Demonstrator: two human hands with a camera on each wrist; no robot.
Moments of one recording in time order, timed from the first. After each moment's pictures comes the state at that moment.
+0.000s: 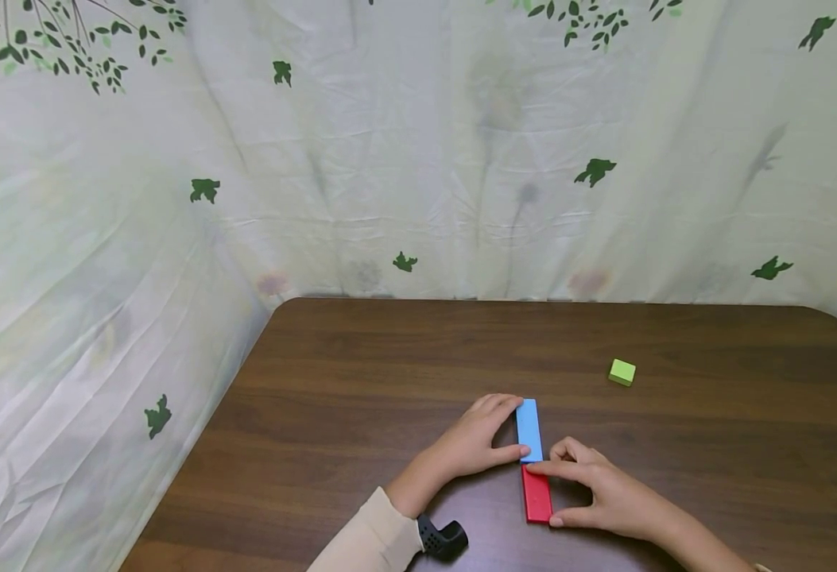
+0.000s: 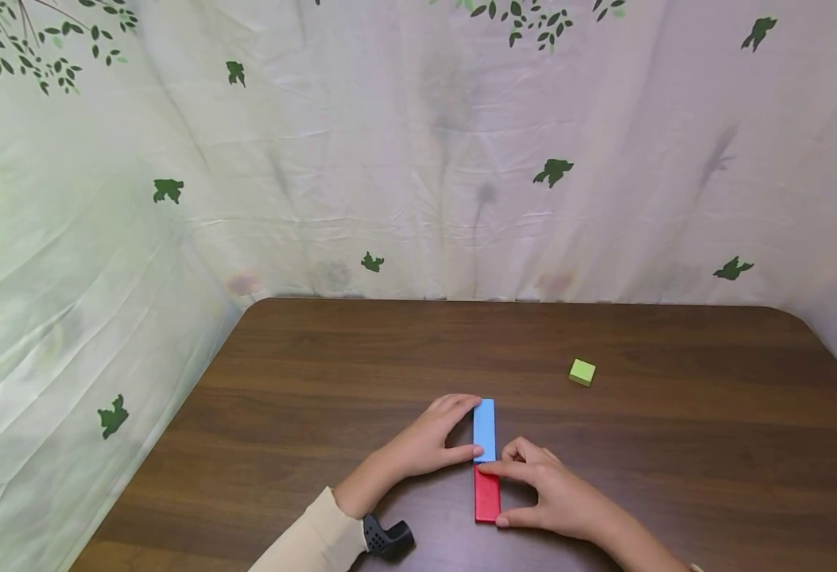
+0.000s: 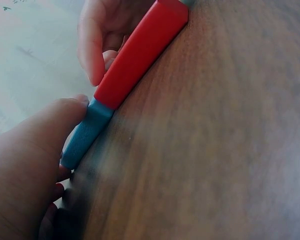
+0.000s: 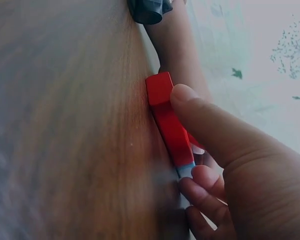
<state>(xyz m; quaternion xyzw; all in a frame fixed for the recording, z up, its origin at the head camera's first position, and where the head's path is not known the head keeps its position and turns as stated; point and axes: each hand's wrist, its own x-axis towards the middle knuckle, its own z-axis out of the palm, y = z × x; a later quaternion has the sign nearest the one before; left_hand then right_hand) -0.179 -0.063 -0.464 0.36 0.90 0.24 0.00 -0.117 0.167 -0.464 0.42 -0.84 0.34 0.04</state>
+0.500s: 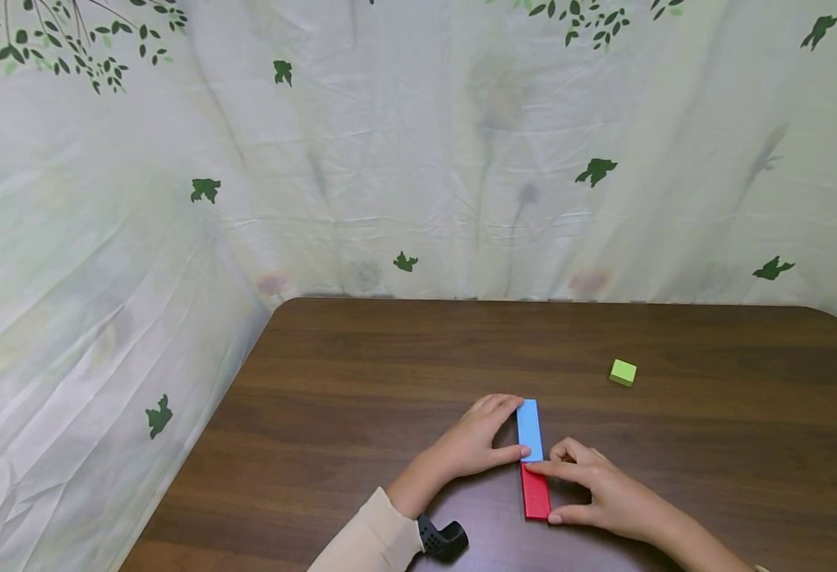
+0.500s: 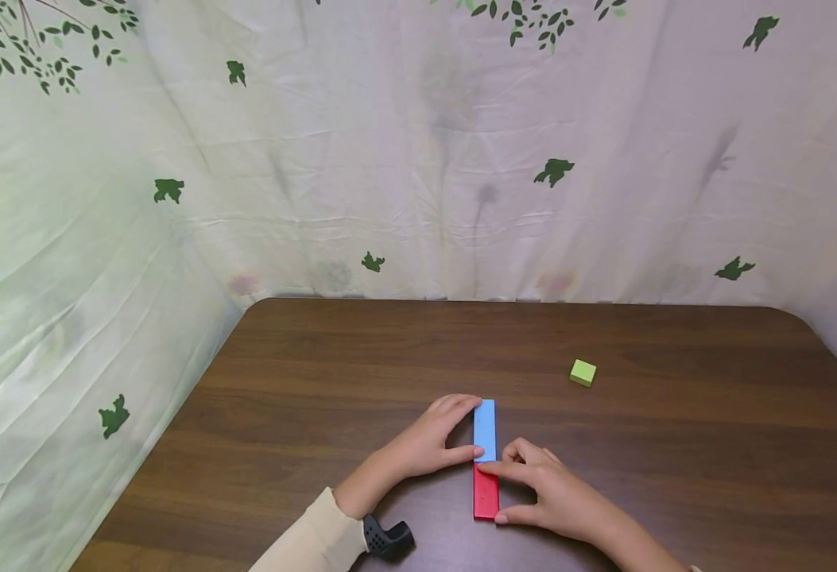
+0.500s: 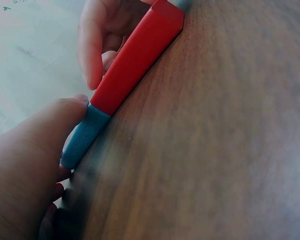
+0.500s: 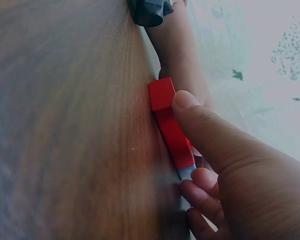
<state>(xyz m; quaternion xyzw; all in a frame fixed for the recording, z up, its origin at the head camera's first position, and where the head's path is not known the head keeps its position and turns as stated) -0.179 -0.063 -0.465 0.36 0.90 0.23 0.00 -0.117 0.165 -0.465 0.41 -0.85 0.32 0.06</state>
